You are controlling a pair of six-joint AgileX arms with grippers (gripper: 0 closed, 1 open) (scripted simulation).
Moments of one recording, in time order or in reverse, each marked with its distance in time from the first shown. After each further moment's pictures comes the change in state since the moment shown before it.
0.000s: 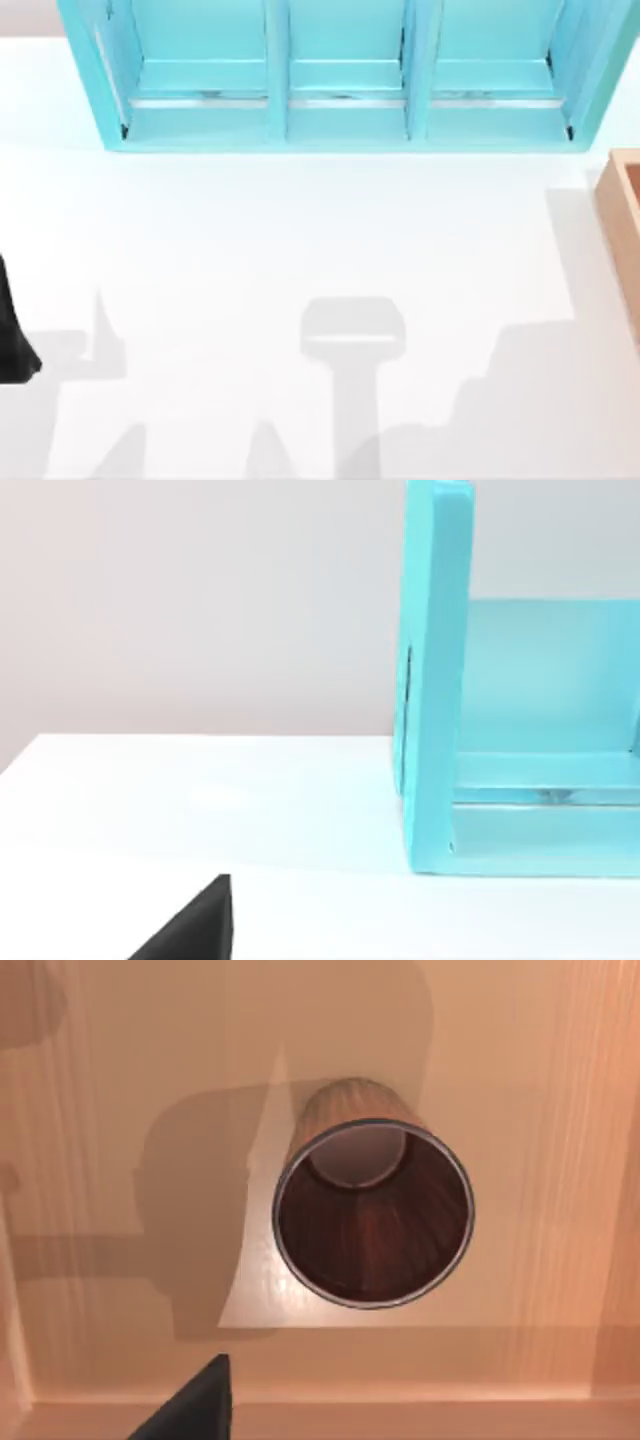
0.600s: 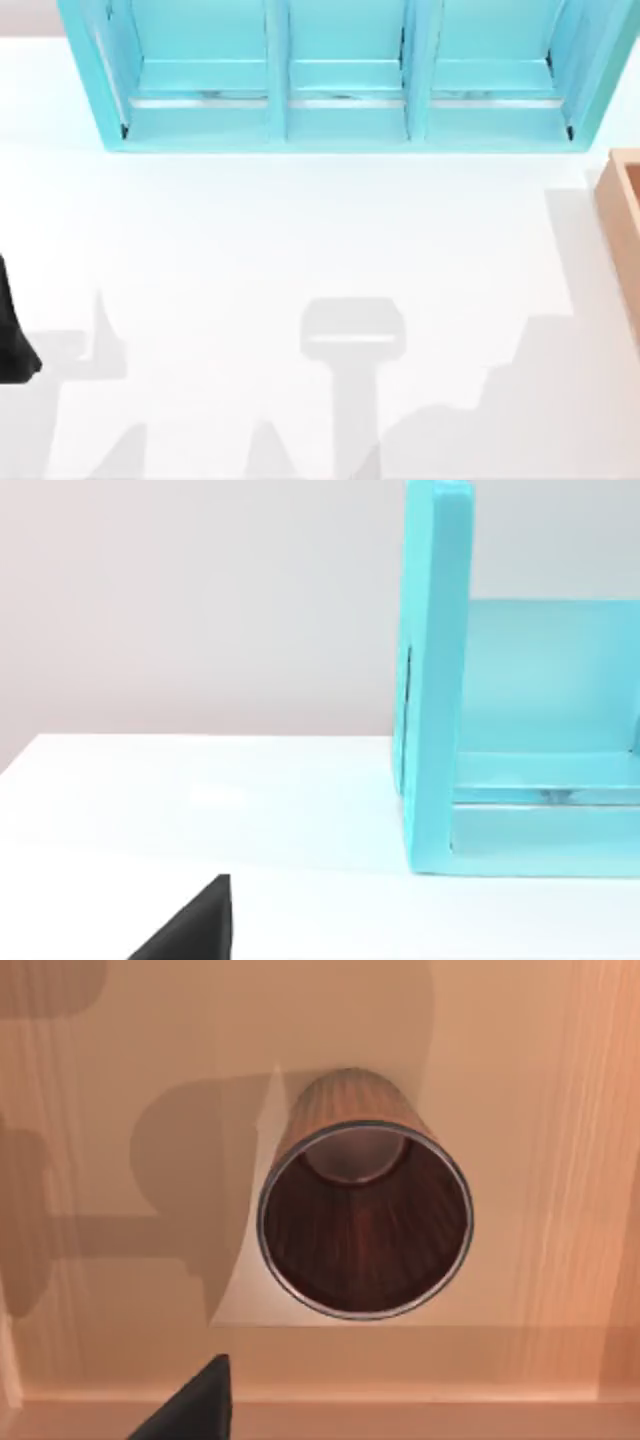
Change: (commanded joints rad) left arm 0.000 0.000 0.000 0.000 0.000 0.000; right arm -0.008 0.044 -0.003 0.005 0.000 -0.008
